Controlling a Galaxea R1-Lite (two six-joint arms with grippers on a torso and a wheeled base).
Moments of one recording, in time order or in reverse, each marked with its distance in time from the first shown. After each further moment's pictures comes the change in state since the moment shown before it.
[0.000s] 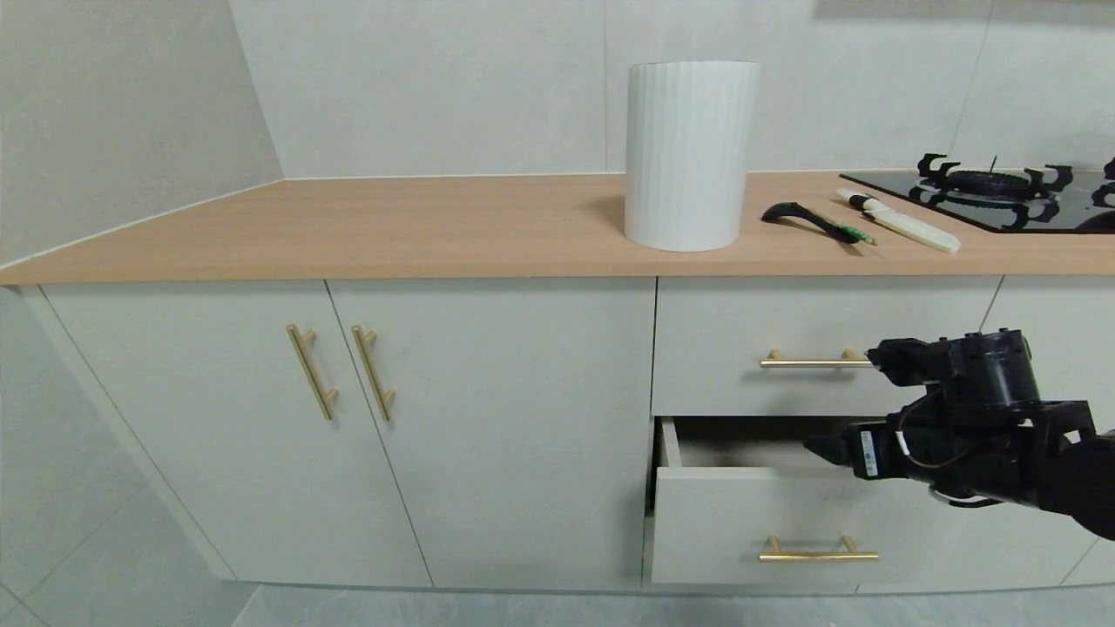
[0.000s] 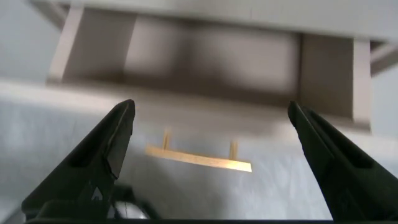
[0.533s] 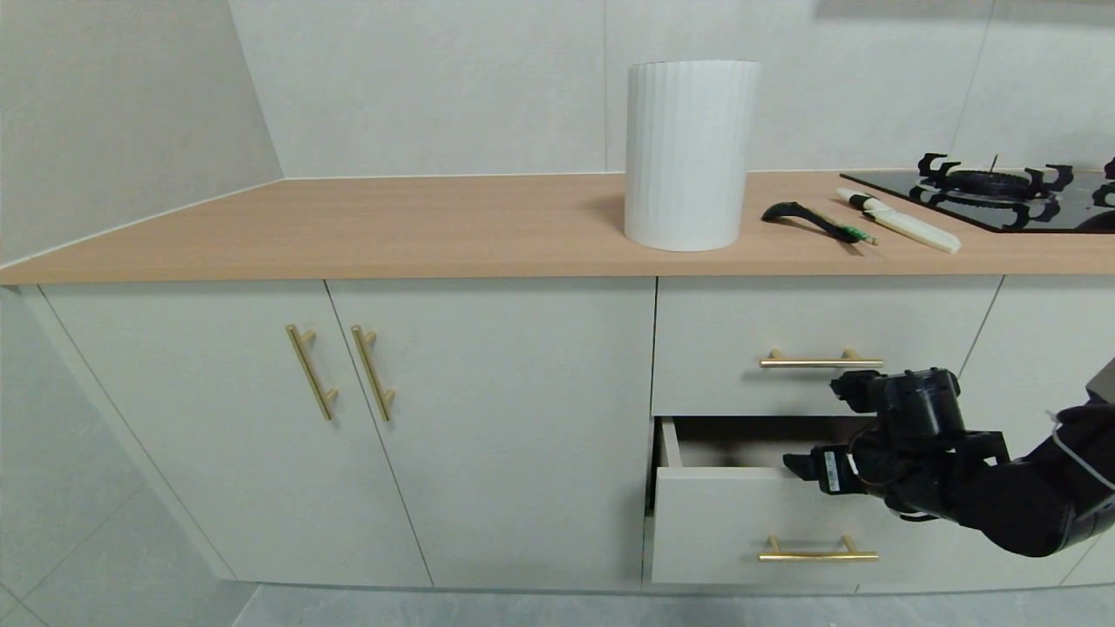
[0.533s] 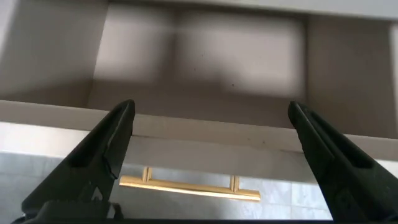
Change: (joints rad) left arm 0.000 0.000 0.000 0.000 0.000 0.000; right arm 0.001 0.241 0.016 -0.226 -0.063 0.014
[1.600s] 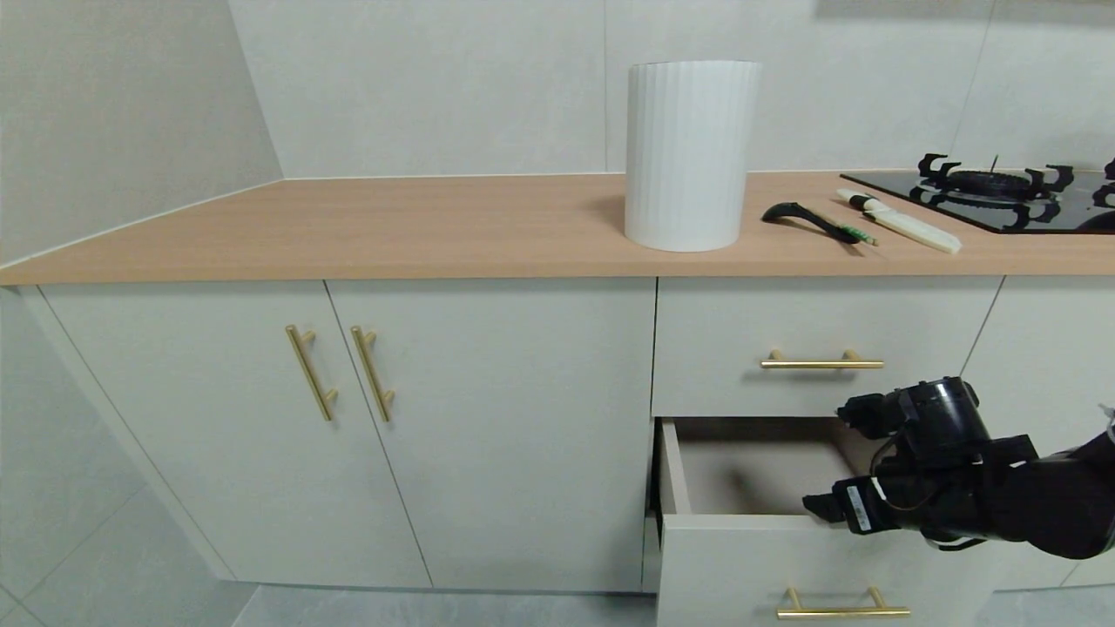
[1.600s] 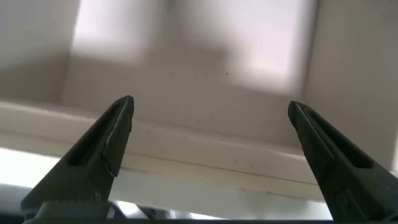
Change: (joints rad) left arm 0.000 0.000 0.000 0.000 0.000 0.000; right arm 0.000 -0.108 0.023 0.295 0.040 -0.093
